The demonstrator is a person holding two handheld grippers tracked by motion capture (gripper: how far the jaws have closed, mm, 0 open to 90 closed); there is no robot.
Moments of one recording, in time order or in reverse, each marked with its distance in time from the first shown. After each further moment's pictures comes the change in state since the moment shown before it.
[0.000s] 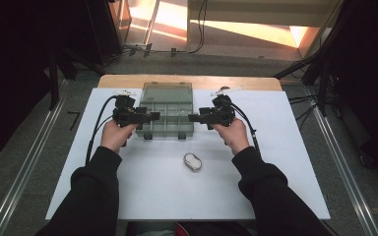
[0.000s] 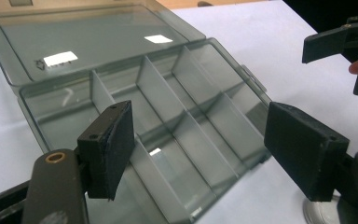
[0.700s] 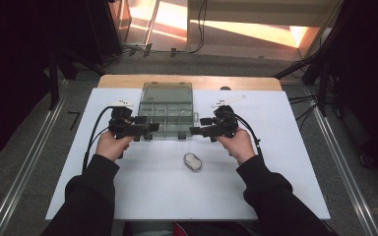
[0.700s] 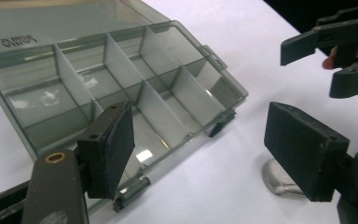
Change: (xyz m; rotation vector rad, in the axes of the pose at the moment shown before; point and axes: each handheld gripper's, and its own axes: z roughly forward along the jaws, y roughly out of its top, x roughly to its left) left arm -0.024 -0.024 -0.024 -0.010 -0.056 0.025; right arm 0.021 -0.024 -0.013 0.038 0.042 -0.057
